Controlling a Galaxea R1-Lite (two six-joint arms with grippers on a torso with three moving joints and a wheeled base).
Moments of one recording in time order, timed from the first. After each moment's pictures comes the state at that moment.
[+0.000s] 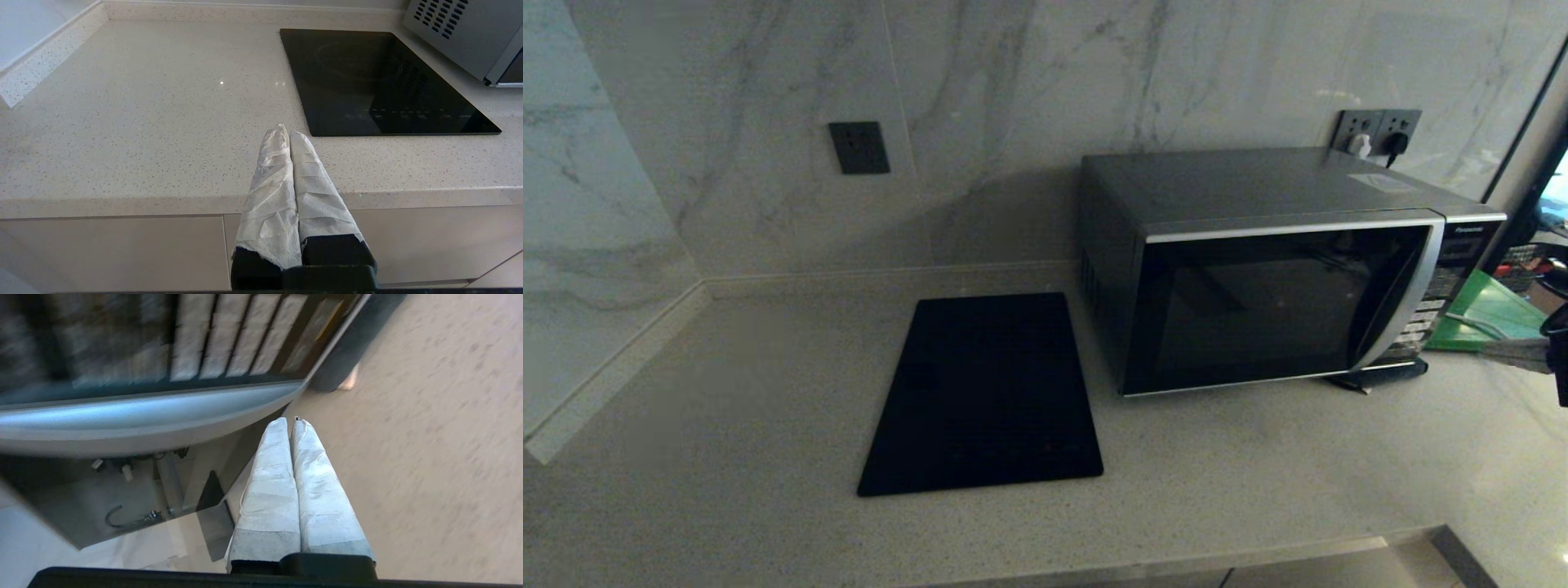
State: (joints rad) left arm 0.00 0.00 0.00 -0.01 0.03 -0.07; right arm -0.71 2.16 -1.57 0.26 0.93 0.58
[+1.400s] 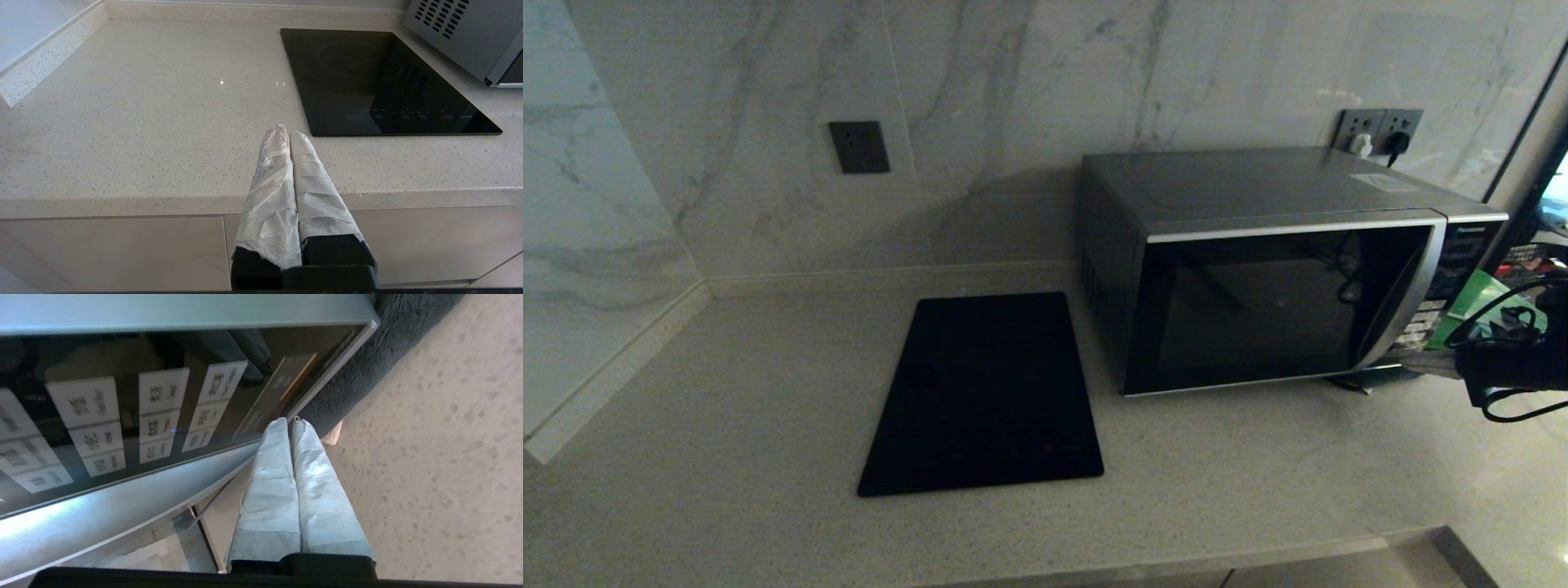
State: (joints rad) left arm 0.00 0.00 0.00 -0.01 0.03 -0.07; right arm -0.58 2.41 -1.78 0.26 0.85 0.60
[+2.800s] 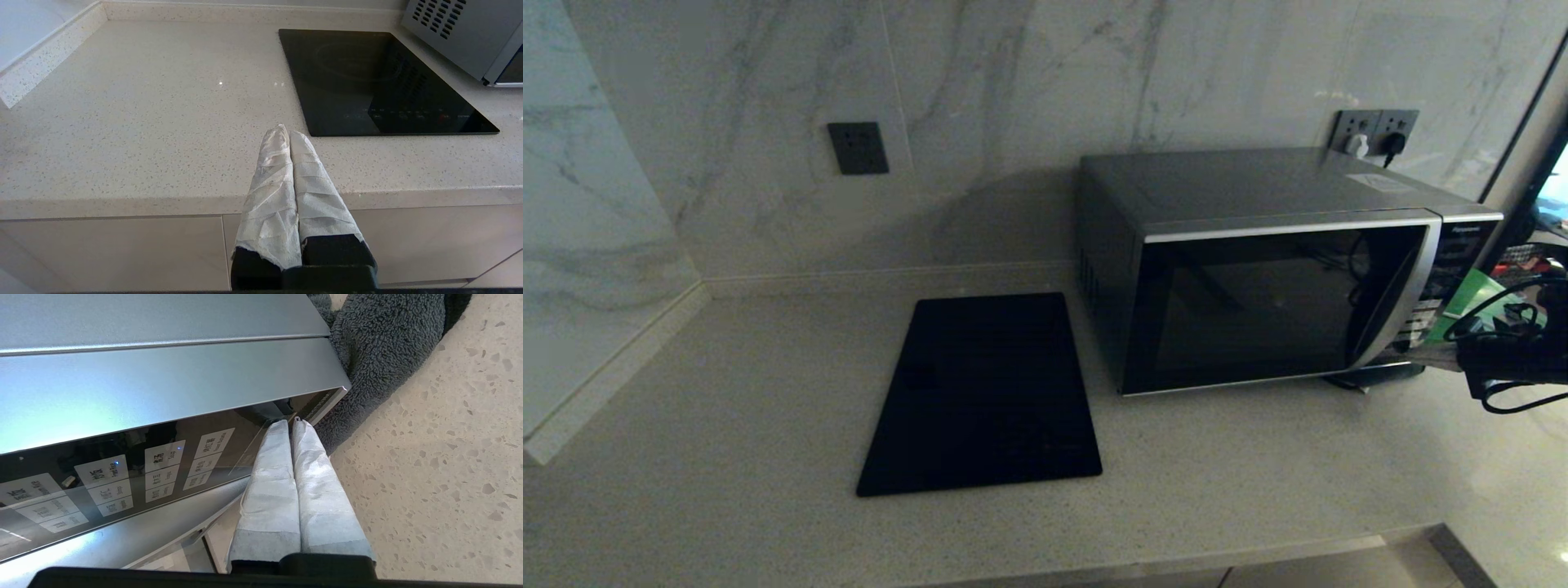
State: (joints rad) left arm 0.00 0.00 0.00 -0.01 0.03 -0.07; right arm -0.58 2.49 -1.92 0.24 0.86 0.67
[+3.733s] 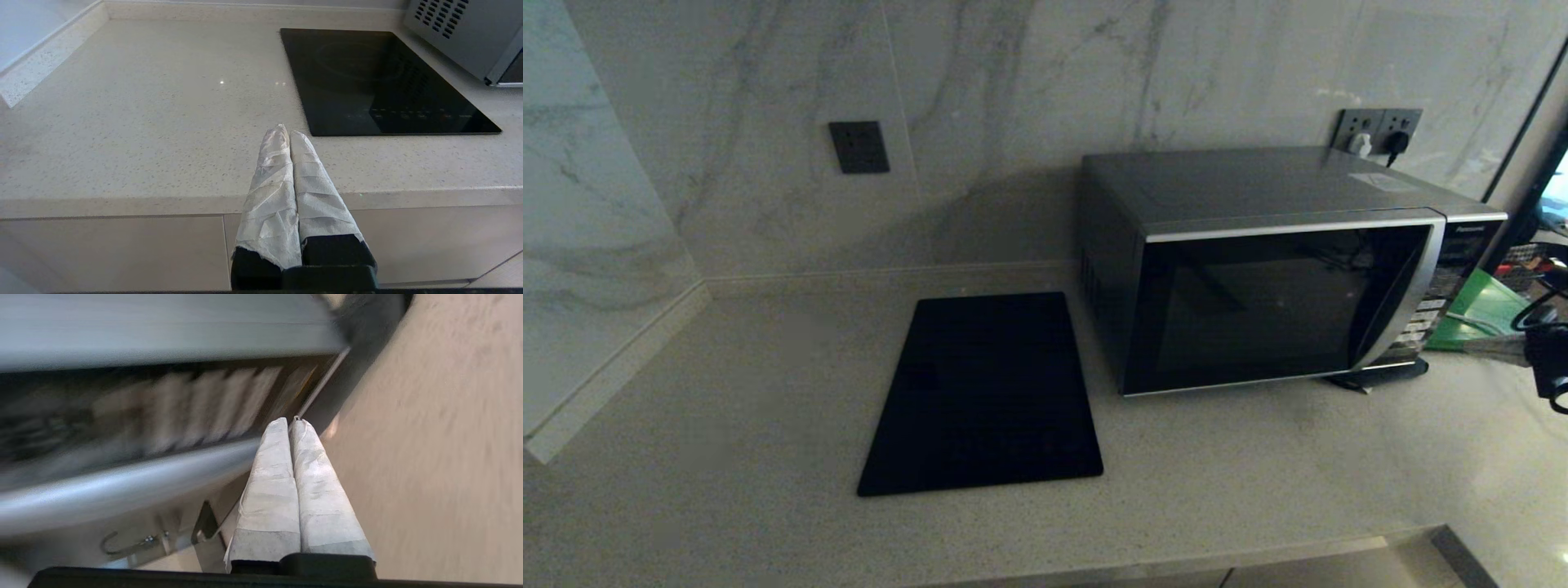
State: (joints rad) left arm 0.00 0.00 0.00 -0.01 0.03 -0.07; right arm -0.69 2.27 -1.72 0.25 0.86 0.65
